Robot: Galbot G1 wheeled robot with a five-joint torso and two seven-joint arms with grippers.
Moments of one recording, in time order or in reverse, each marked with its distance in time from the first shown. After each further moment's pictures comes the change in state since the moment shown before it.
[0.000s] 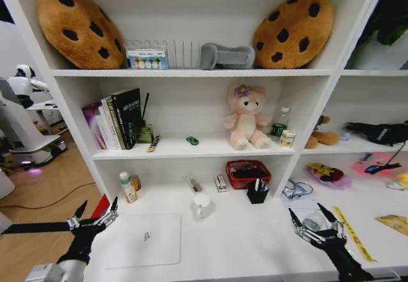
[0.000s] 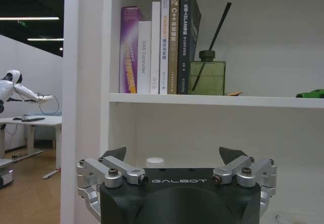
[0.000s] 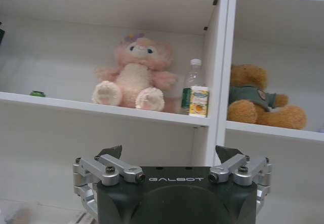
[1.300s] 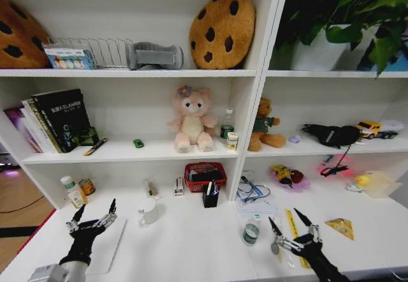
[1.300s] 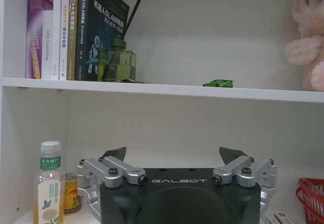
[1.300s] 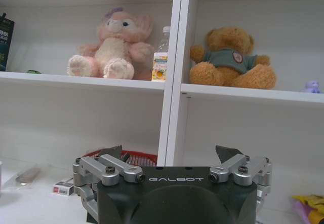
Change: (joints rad) left arm -0.025 -0.045 0.024 0.023 0.022 0.006 -0.027; right arm -0.002 -0.006 -0.171 0.056 -0.104 -0.087 -0.084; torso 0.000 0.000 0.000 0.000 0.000
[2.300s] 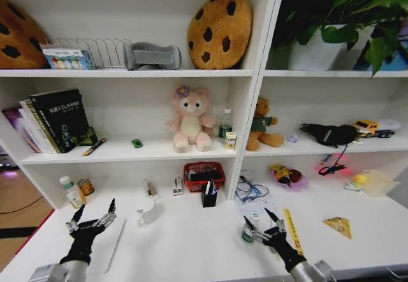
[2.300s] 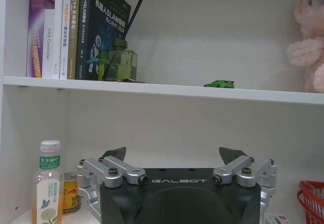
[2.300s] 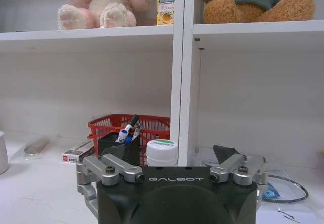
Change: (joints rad) left arm -0.016 0.000 0.010 0.007 -0.004 -0.002 -0.009; right arm 0.237 -0.096 -0.202 -0.112 -0.003 -0.204 0.091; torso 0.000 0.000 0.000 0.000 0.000
